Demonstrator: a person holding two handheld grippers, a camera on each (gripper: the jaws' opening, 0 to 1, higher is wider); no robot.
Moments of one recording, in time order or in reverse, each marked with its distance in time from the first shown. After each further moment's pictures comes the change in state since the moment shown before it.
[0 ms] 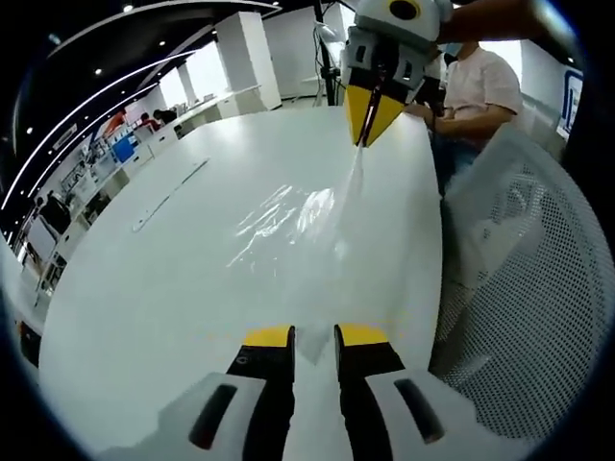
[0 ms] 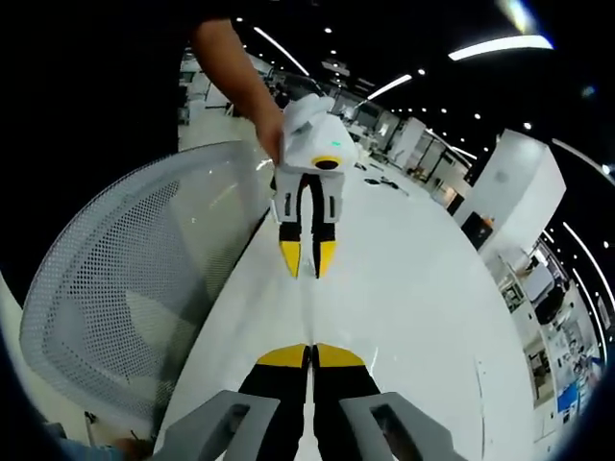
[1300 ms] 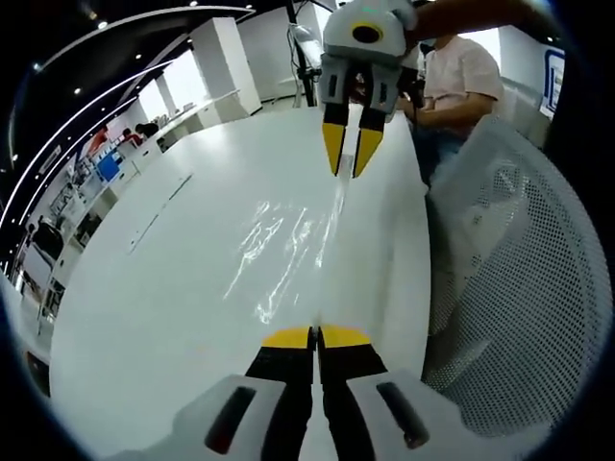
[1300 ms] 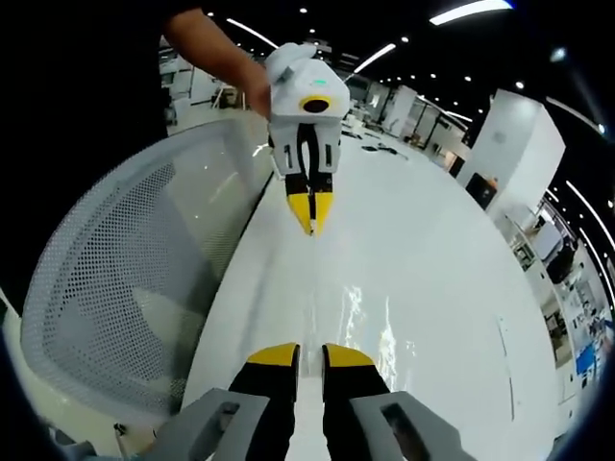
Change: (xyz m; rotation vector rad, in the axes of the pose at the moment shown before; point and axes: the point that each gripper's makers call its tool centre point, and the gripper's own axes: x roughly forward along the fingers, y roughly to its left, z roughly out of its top) left arm -0.005 -0.004 0.012 0.089 0.005 -0.042; right arm 0.007 0.012 -0.032 0.147 0.091 0.039
